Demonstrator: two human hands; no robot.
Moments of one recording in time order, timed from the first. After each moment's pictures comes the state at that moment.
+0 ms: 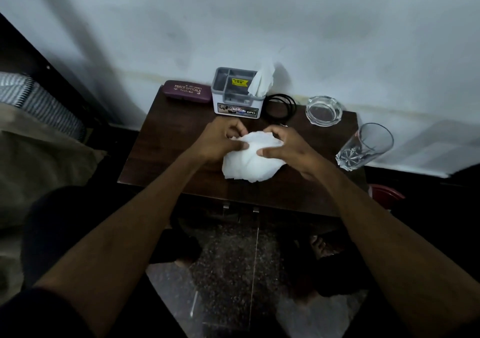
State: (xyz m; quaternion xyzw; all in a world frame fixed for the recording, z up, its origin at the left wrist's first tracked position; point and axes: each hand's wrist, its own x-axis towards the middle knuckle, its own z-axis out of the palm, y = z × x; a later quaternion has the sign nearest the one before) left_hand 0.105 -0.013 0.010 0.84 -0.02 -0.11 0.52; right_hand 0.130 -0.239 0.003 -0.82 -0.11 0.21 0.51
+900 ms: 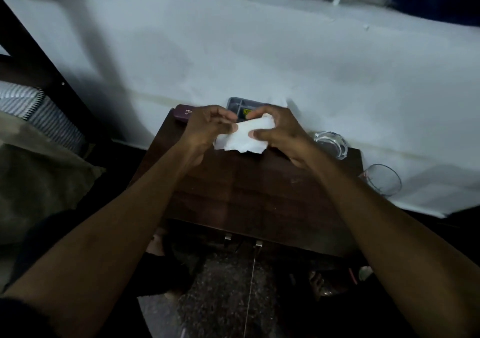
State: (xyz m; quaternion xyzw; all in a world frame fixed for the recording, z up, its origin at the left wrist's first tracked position) left_hand 0.139 0.026 0.060 0.73 0.12 0.00 0.67; right_hand 0.190 -0.173 0.073 -0.83 -0.15 0.13 0.52
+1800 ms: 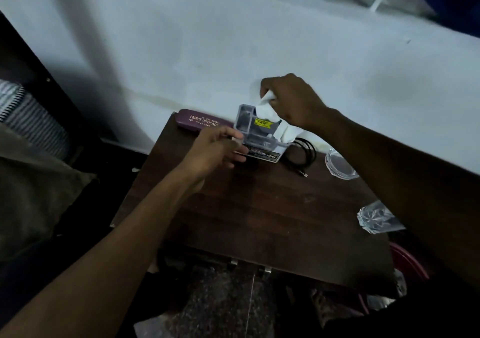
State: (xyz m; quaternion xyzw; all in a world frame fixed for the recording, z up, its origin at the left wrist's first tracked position) left_hand 0.144 0.046 0.033 0.69 0.12 -0.08 0.71; right_hand 0.295 -0.135 0.097 -0.94 -0.34 -0.03 0.05
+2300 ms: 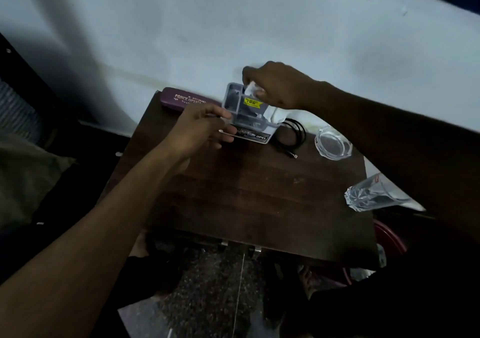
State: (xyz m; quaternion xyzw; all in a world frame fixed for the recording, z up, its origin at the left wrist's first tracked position) left_hand 0.146 0.050 0.037 0.69 0.12 -0.09 0.71; right_hand 0.302 -0.139 0.092 -0.89 -0.46 0.03 -0.06
